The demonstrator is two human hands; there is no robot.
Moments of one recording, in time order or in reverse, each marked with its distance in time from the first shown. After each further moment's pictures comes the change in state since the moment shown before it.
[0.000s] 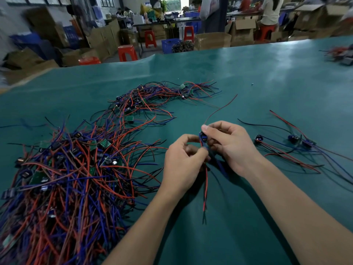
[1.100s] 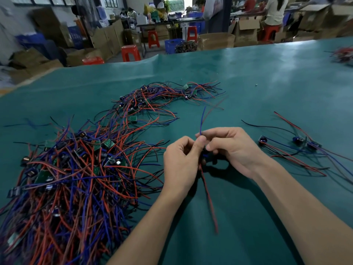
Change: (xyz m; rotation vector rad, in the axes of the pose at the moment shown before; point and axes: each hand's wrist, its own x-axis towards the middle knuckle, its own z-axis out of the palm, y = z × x) left_hand 0.004 -0.005 -0.004 -0.006 0.135 0.083; right_hand 0.003 0.003 -0.010 -0.102 -0.256 0.026
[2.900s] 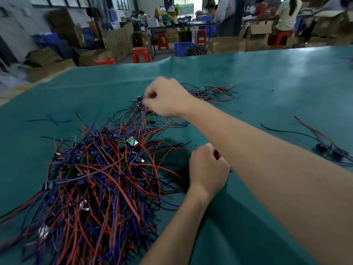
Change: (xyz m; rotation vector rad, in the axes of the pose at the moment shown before) left_hand -0.006 0.021 -0.003 0.468 -0.114 0.077; right_hand 0.109 -0.091 0.160 -1.166 -0.169 -0.323
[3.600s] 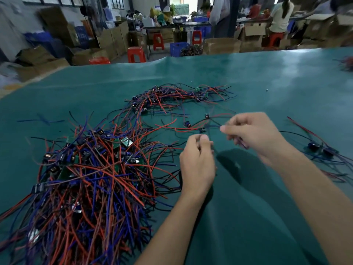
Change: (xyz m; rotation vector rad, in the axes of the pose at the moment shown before) left_hand 0.007 -0.010 0.009 -0.389 0.210 -0.226; right_hand -0.146 0.119 -0.012 0.666 0.338 0.441
